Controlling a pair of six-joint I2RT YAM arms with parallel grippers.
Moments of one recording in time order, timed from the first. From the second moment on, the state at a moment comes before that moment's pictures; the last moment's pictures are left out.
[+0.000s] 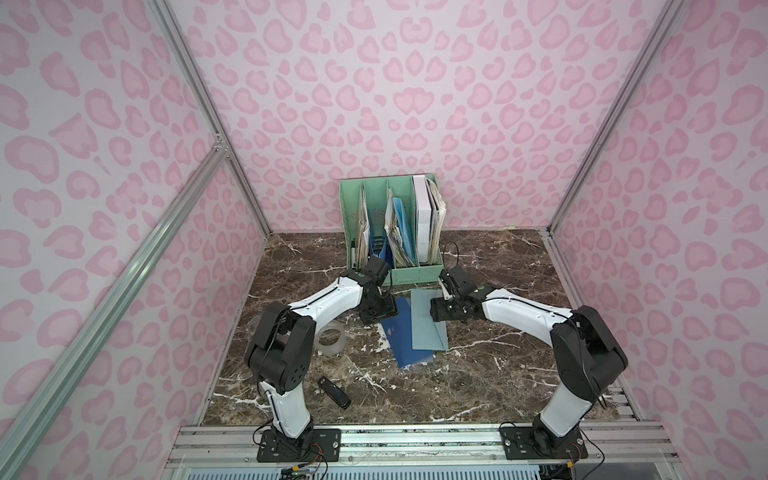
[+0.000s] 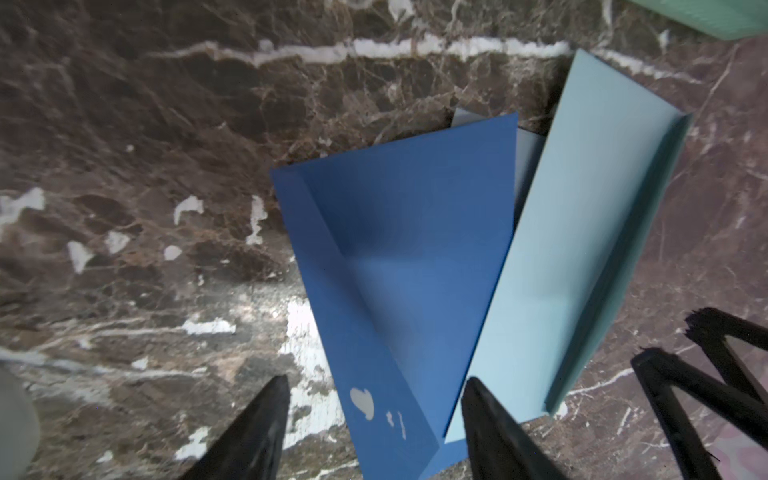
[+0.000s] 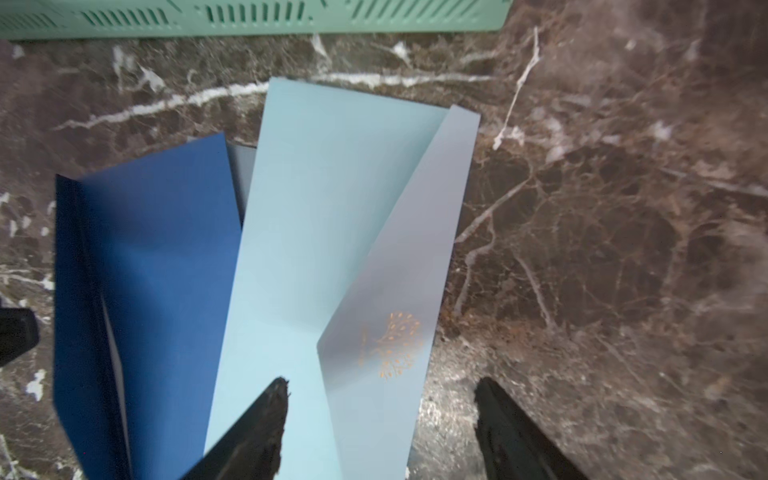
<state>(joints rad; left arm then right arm) -0.50 1.83 1.29 -0.74 0.18 -0.76 0.64 1.75 1.12 -0.45 0.01 0.41</state>
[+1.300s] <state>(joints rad) -0.48 1.88 1.33 -1.01 -0.14 -0.63 0.57 1.77 1.18 -0.61 0.25 0.36</state>
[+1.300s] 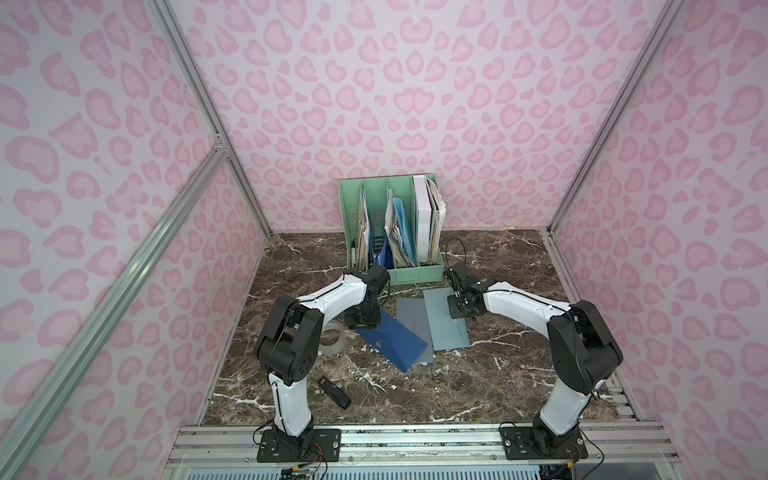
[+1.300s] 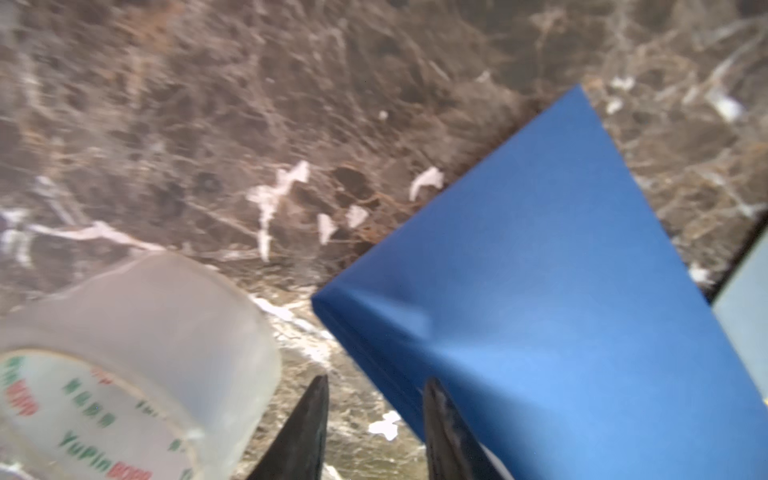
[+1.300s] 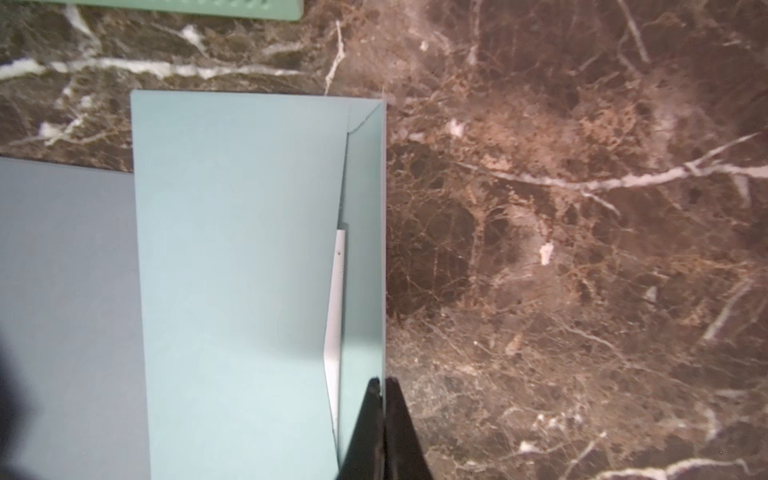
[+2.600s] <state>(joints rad) -0.51 1.85 1.76 -0.78 0.46 -0.69 0.29 1.43 1.32 -0.66 -0.34 0.36</state>
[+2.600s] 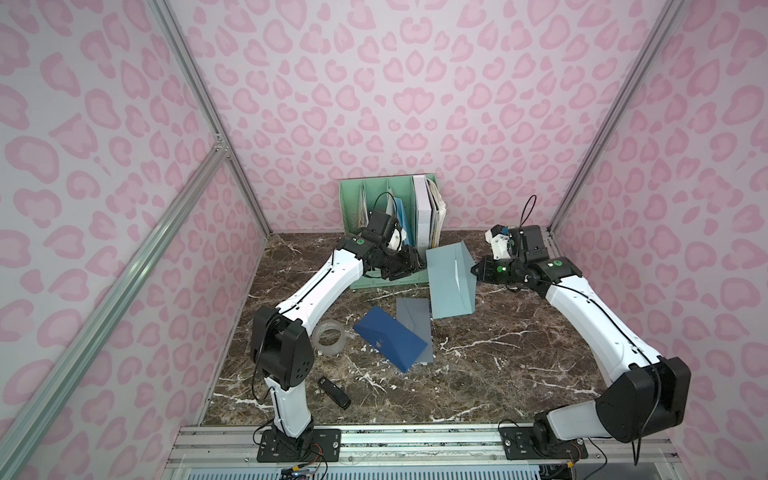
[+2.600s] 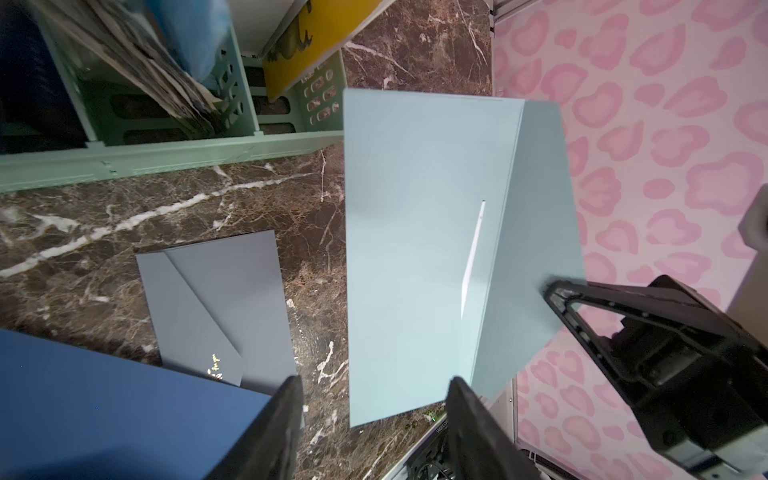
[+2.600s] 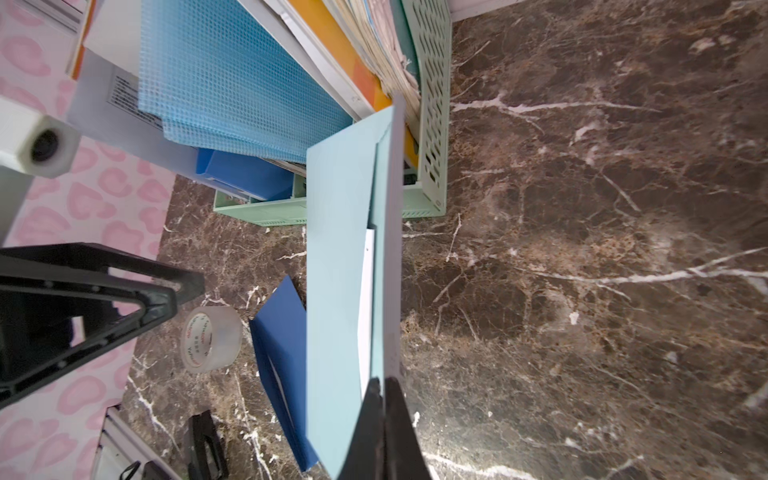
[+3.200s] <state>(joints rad) -0.45 1.85 1.65 -0.52 0.65 -0.76 0.13 1.38 1.23 -0.49 -0.73 0.59</state>
